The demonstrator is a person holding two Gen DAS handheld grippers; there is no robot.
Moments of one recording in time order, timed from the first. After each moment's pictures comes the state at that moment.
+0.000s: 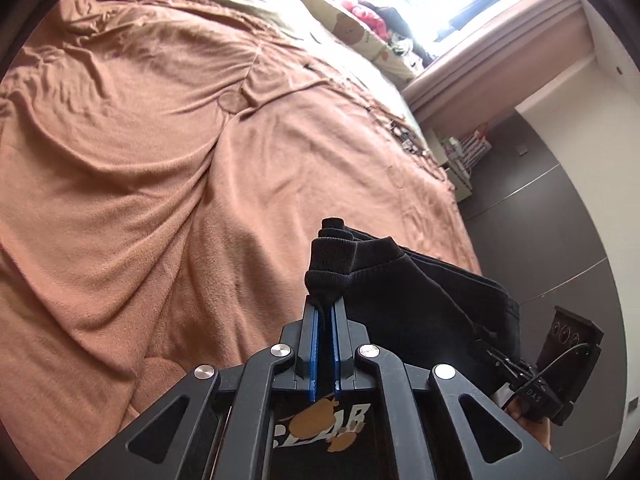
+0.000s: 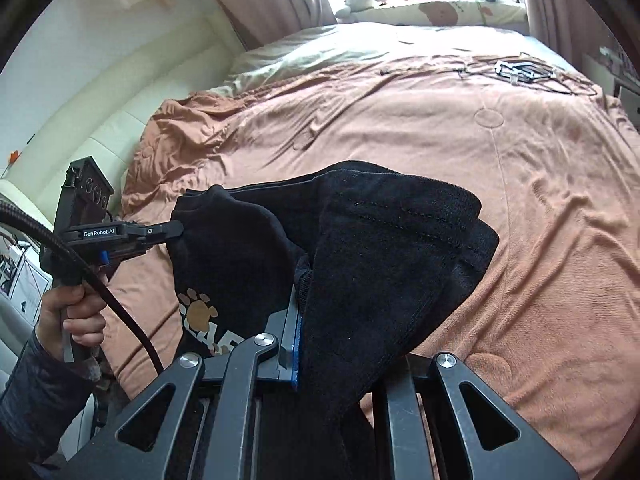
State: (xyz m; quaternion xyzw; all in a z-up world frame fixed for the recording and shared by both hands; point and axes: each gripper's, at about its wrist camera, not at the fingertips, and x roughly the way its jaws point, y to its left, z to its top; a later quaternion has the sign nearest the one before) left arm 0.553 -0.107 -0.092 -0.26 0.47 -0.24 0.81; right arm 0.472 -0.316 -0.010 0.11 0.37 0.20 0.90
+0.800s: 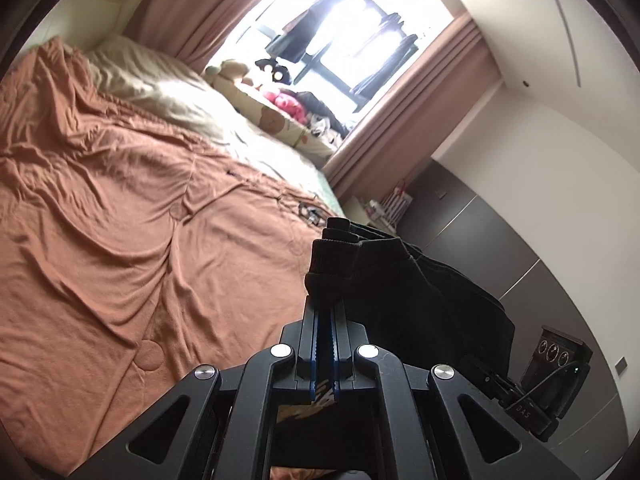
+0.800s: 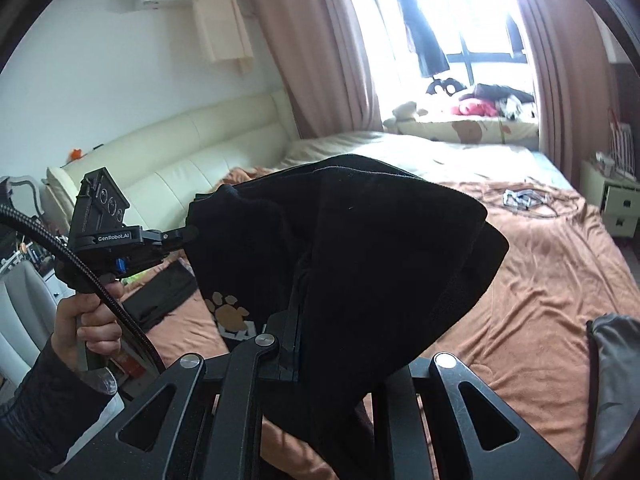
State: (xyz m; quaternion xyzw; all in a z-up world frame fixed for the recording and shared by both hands) left arm 0.377 -0.060 0.104 -0.26 0.31 -0.30 0.87; right arm 0.214 -0.294 0.111 0.06 0.20 0.22 0.95
